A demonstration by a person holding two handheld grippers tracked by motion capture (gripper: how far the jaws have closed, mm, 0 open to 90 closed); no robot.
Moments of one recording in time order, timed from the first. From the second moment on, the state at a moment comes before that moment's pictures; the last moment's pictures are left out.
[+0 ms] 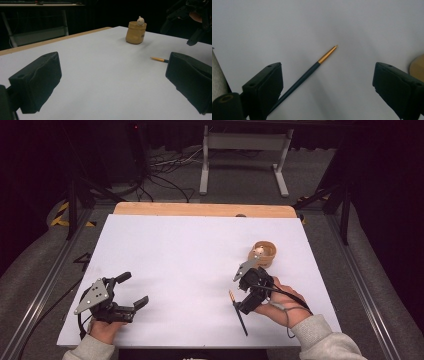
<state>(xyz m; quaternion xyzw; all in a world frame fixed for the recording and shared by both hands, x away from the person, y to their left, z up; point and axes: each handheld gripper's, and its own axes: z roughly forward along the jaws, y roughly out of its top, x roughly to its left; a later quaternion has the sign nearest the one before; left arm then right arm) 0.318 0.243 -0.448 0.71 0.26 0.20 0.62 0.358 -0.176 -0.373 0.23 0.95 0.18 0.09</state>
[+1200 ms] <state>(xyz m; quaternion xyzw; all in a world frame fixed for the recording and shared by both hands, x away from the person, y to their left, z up) 0.316 0.245 -0.445 0.71 0.26 0.21 0.62 0.368 -0.153 -0.410 0.23 0.97 0.10 0.04</state>
